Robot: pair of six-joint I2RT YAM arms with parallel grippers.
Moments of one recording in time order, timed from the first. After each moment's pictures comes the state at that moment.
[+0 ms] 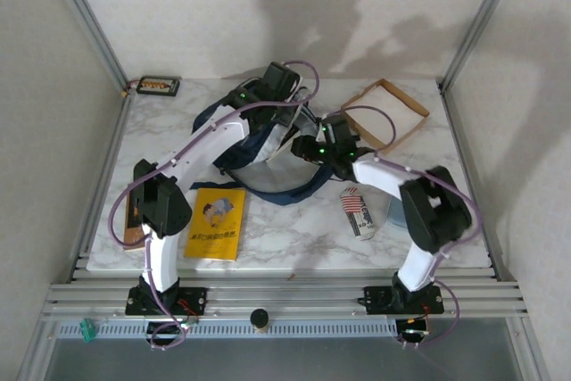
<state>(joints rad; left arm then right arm) -0.63 1.99 2.00 -0.79 -0.28 -0.04 0.52 1.69 1.04 0.03 -0.27 0.70</state>
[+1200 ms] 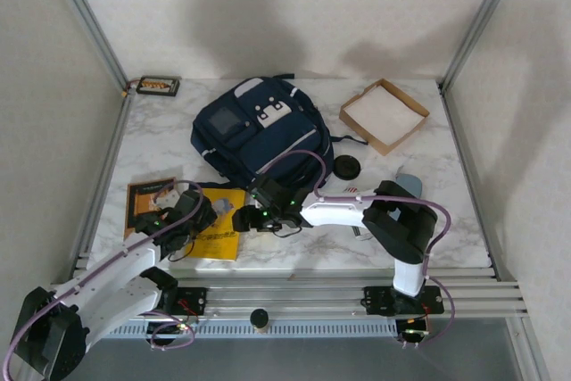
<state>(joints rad) -0.47 0.88 0.40 -0.63 -0.34 -1.11 1.08 1.86 1.09 -0.13 -0.26 0.89</state>
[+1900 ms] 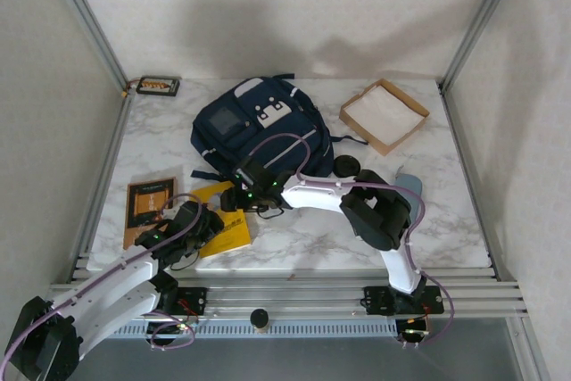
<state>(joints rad) -0.51 0.79 0.29 -0.53 -0.16 -1.18 1.03 2.03 1.36 -0.25 -0.19 0.83</state>
